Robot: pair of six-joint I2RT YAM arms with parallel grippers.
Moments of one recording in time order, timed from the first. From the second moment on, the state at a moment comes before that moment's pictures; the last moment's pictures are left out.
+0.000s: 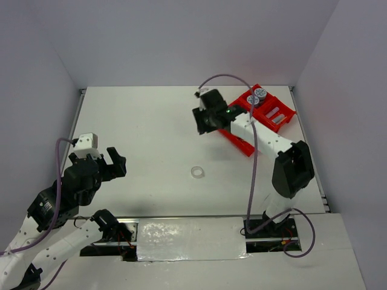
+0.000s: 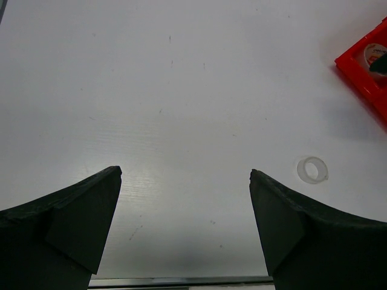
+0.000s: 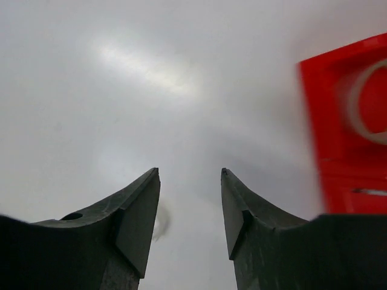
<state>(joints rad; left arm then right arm) -0.70 0.50 0.96 -0.95 -0.61 -0.53 0.52 1.77 1.55 -0.61 0.07 0.17</state>
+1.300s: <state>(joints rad) -0.69 0.50 0.95 -0.93 -0.59 -0.53 0.92 1.88 1.21 -0.48 0.12 0.30</state>
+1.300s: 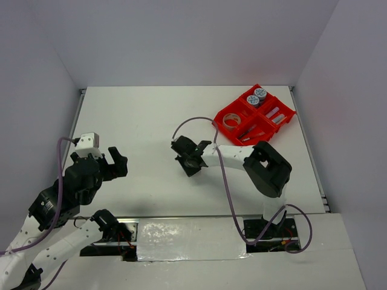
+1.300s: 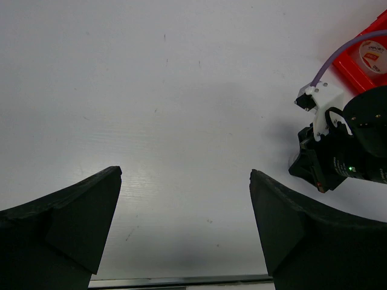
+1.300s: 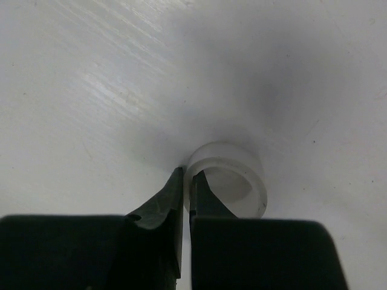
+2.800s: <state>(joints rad) -0.69 0.51 0.95 -0.93 -0.57 -0.52 0.32 2.11 1.83 -0.68 0.21 0.21</state>
